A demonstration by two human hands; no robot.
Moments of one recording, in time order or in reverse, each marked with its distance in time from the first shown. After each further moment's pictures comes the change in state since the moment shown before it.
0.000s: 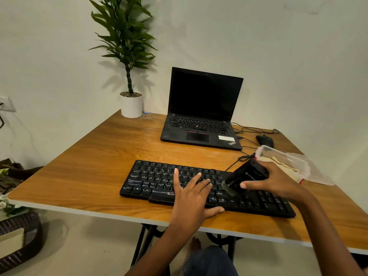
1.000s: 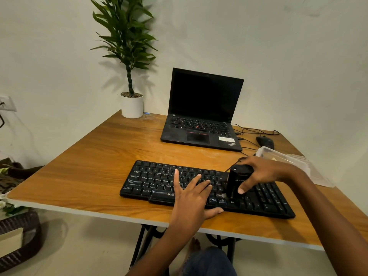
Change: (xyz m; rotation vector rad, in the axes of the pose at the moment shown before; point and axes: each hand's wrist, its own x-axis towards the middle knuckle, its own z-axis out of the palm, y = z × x) left_hand -0.001 -0.001 0.003 0.010 0.030 0.013; right_hand 0.048 -0.007 -0.013 -0.285 -0.418 0.001
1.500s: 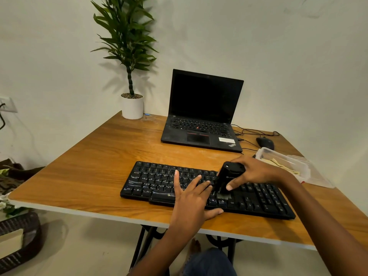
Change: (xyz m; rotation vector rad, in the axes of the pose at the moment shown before) left_hand -0.001 0.000 0.000 -0.005 0.010 -0.004; right_hand 0.011 -0.004 0.011 0.027 0.088 -0.061
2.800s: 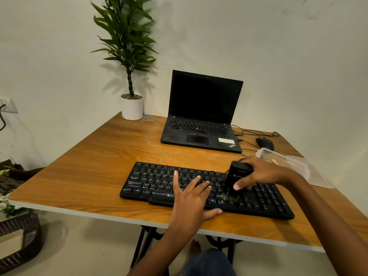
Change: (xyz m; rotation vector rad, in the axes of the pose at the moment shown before) left_hand 0.000 0.000 0.000 0.001 -0.012 -0.007; right_hand -0.015 0.001 -0.006 0.073 -0.013 0.101
